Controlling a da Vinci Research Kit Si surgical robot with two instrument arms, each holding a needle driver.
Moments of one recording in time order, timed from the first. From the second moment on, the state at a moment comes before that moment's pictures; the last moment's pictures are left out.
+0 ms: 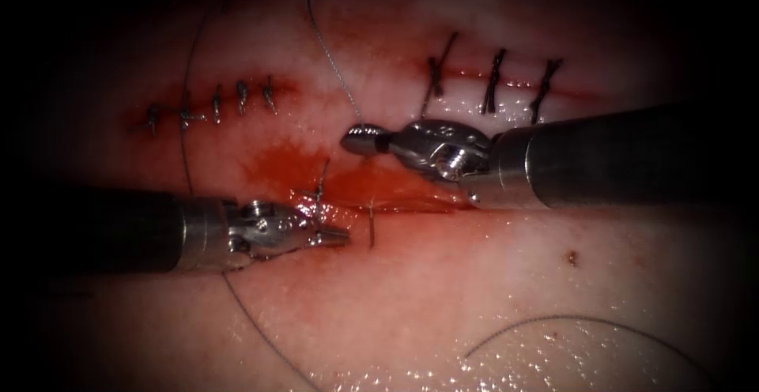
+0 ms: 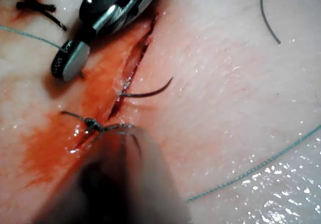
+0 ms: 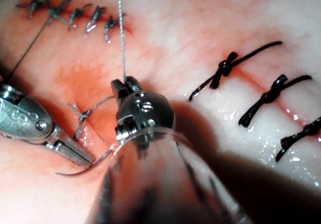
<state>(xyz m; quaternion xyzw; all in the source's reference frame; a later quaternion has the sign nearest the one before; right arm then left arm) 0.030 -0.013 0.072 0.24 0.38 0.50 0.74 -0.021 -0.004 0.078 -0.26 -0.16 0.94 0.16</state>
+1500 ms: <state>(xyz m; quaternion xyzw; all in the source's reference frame) 0.020 -0.005 0.073 0.13 0.52 0.34 0.77 -0.026 0.001 0.076 -0.58 -0.04 0.82 -0.01</state>
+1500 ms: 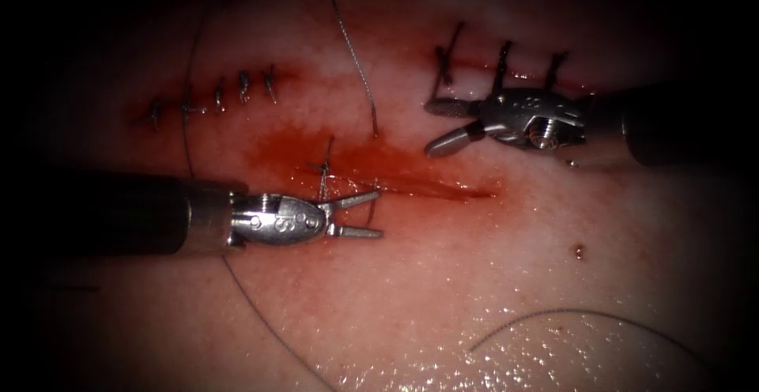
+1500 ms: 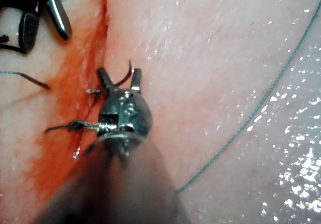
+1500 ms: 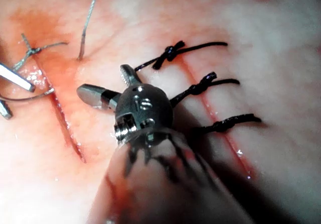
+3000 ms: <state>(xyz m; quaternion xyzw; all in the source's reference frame) 0.020 -0.008 0.072 0.18 0.52 0.29 0.78 -0.022 0.004 0.063 -0.66 -0.25 0.70 0.10</state>
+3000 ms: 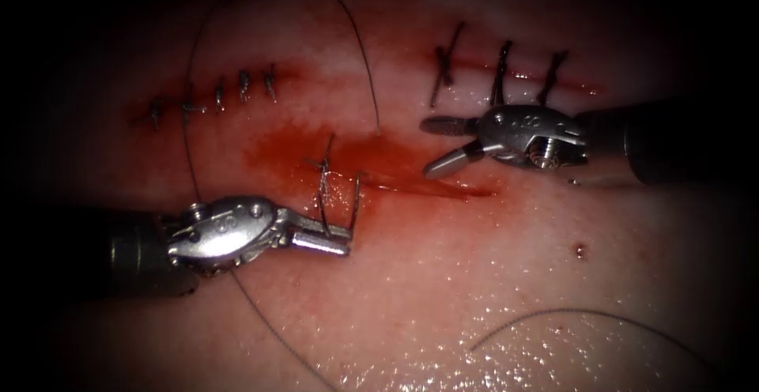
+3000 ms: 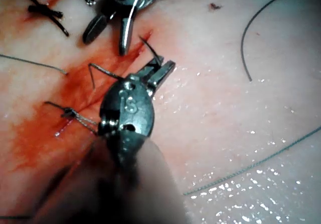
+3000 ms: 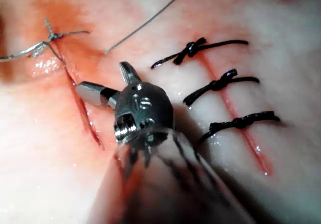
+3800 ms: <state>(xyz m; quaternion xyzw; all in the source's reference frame) 0.020 -0.010 0.070 0.29 0.50 0.41 0.70 -0.023 0.007 0.059 -0.67 0.04 0.74 0.02</state>
